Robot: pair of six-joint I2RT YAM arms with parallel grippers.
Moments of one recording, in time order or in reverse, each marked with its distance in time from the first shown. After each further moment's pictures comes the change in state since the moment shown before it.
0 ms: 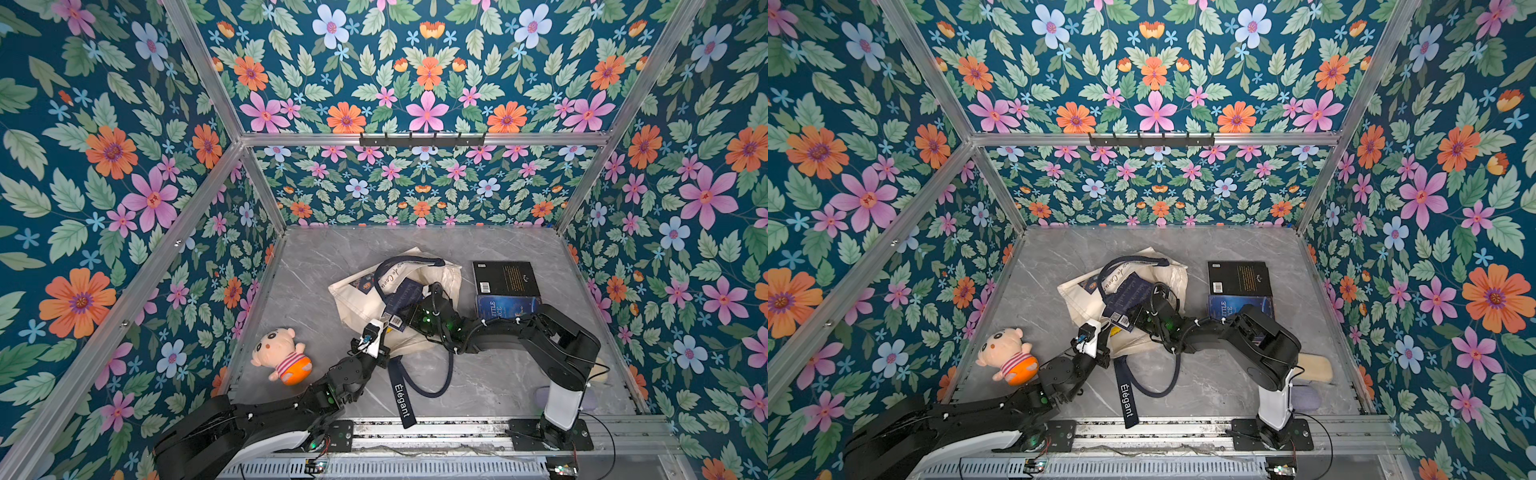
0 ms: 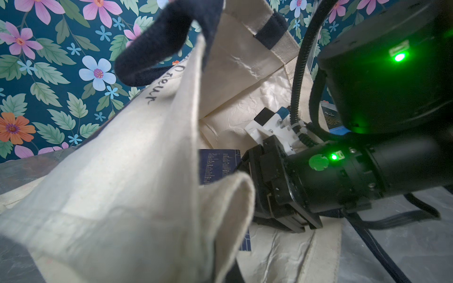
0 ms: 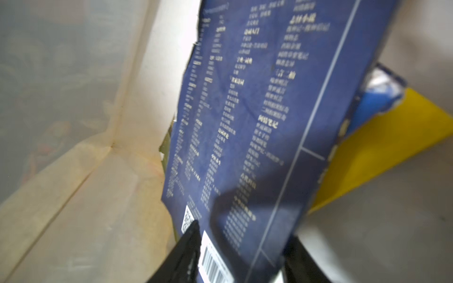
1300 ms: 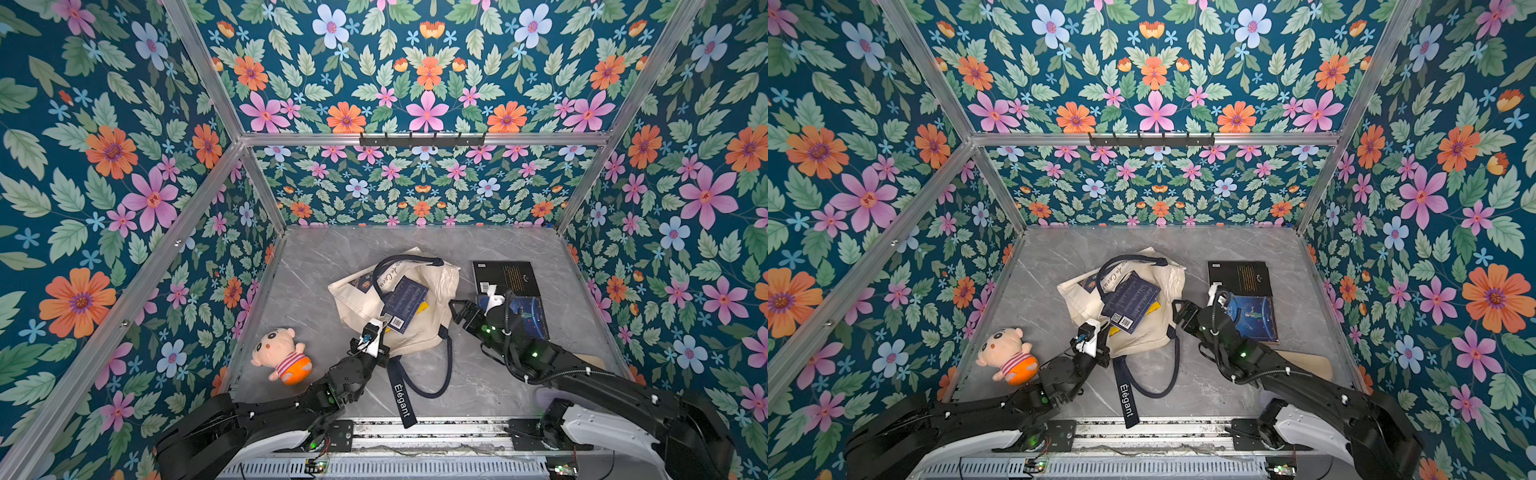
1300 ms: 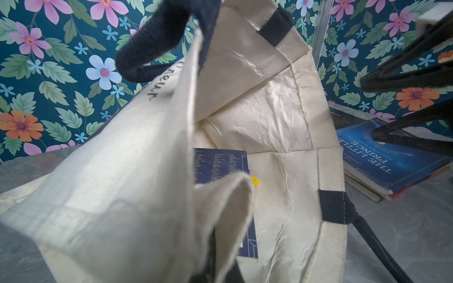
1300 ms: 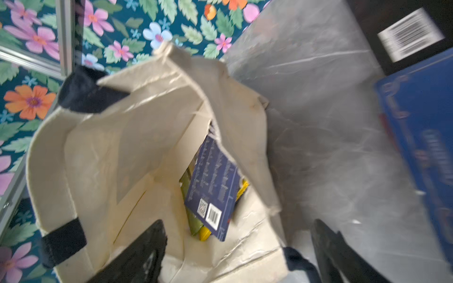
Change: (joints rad) left arm -0.001 0.013 0.000 0.011 -0.025 0.000; right arm -0.029 -0.742 -0.313 -0.336 0.237 -0.080
